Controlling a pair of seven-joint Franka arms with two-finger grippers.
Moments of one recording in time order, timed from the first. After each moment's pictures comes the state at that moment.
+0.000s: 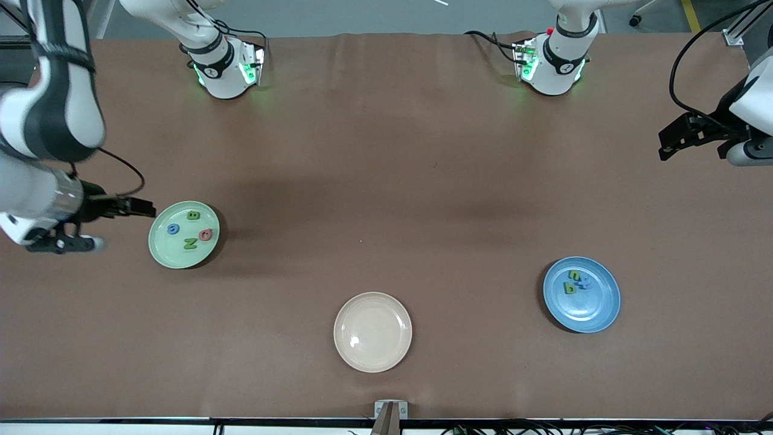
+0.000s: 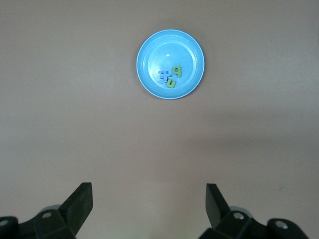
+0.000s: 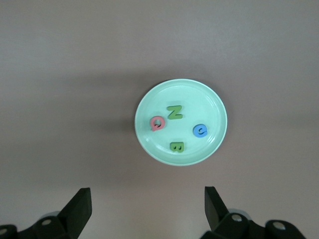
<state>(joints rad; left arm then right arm) 0.13 -0.02 -0.21 -1.56 0.05 1.55 -0.07 0.21 0.18 -0.28 -1.67 0.10 1.67 -0.08</state>
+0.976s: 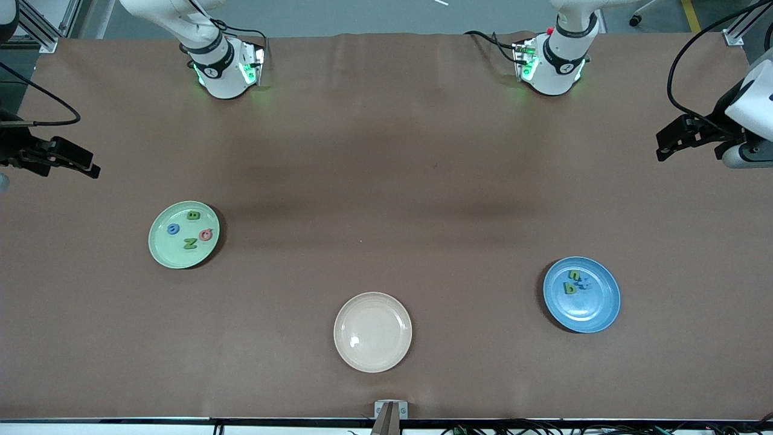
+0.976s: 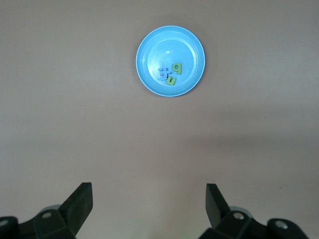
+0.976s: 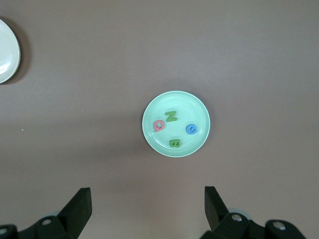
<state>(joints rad) 0.13 -0.02 -0.21 -1.58 0.05 1.55 -0.07 0.12 0.03 -0.17 -1.55 0.06 1.55 0.02</state>
